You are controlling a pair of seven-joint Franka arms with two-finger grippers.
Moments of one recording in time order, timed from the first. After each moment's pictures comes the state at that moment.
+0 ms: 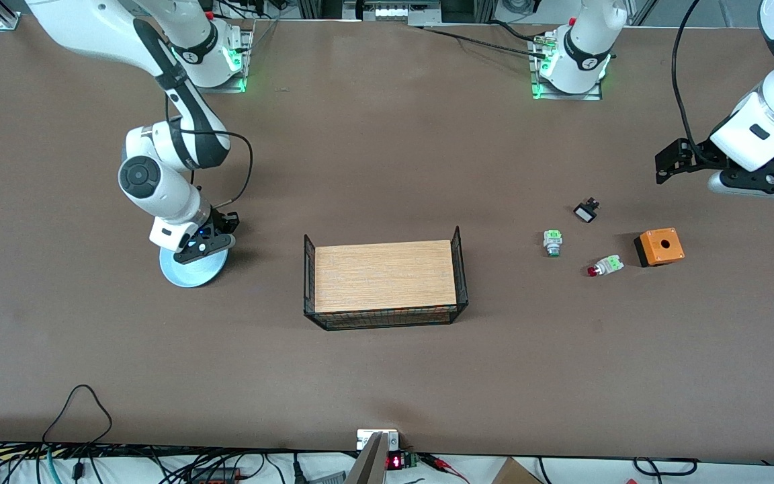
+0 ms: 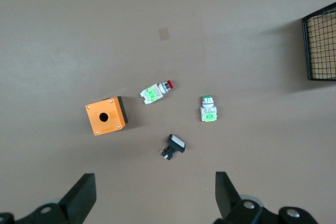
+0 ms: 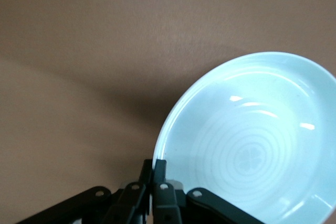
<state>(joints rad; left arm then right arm) -0.02 -0.06 -0.03 -1.82 0.03 1.75 0.05 0.07 0.35 0.16 -2.18 -0.07 2.52 -0.11</state>
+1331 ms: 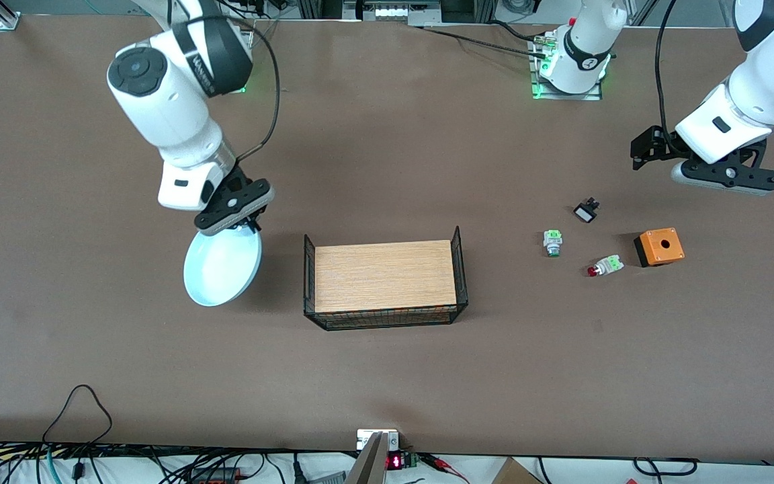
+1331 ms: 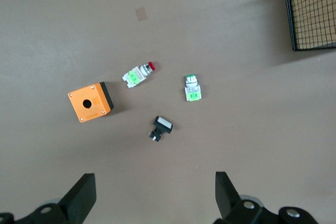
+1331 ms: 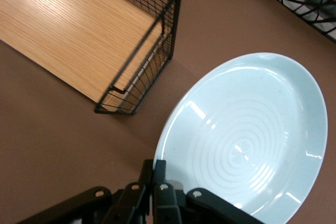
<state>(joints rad) -0.05 -0.05 -0.07 -1.79 0.03 1.64 0.05 0.17 0.17 0.32 -1.83 -0.07 2.22 -0.13</state>
